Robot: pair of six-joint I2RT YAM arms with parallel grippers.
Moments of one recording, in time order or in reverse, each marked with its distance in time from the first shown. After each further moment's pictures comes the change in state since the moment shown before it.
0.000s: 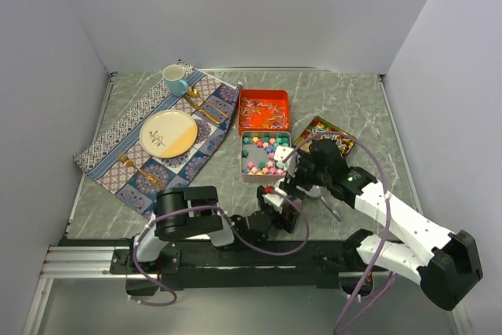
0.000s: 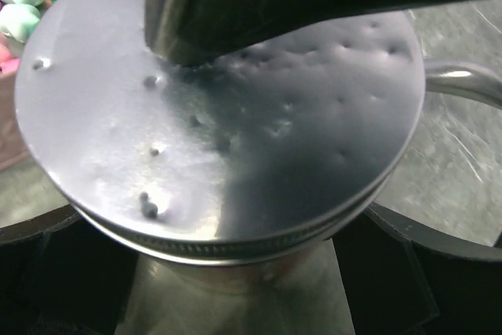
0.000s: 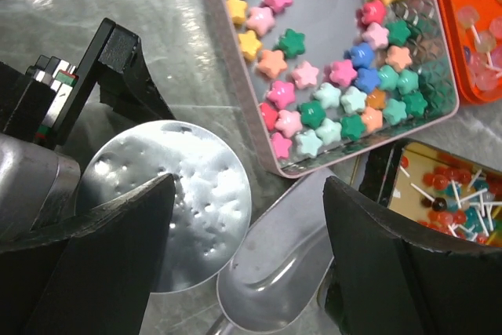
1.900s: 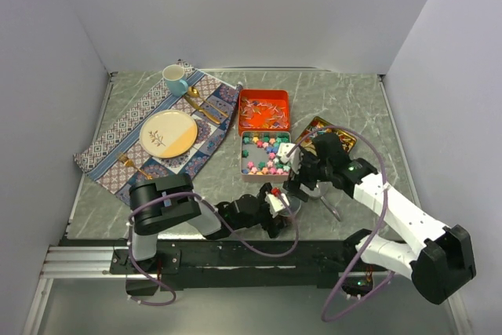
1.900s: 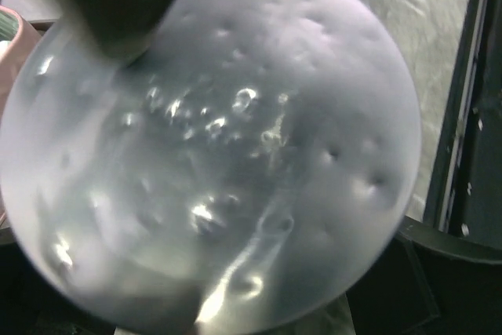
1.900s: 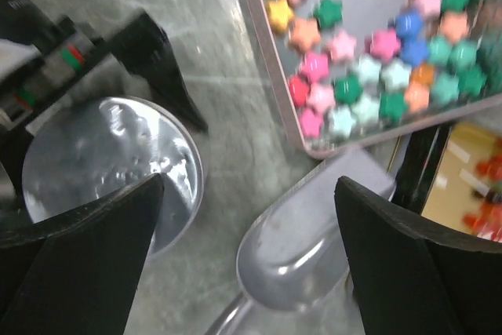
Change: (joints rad) left arm 0.135 -0.187 -0.085 -0.186 0.512 0.360; right arm -0.087 0.038 0.051 -0.117 -0.141 -0.052
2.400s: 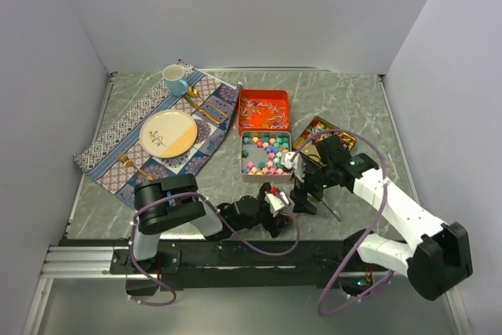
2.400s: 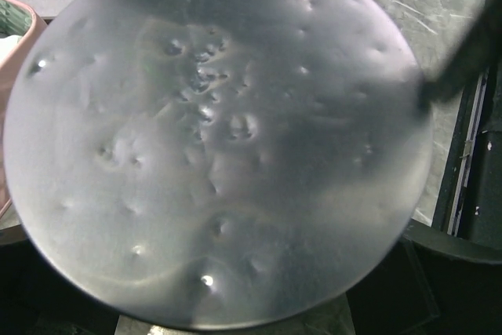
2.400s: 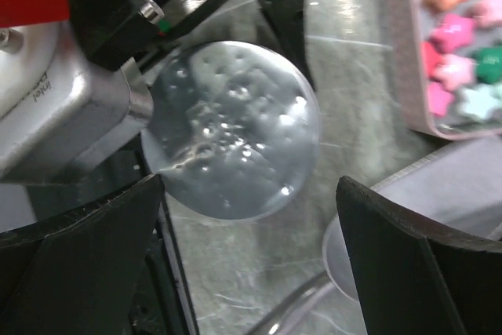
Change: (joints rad) left arm -0.007 0.035 0.003 0.075 -0.045 -0.041; right arm -0.060 0.023 0.043 -0.282 -0.173 -0.058
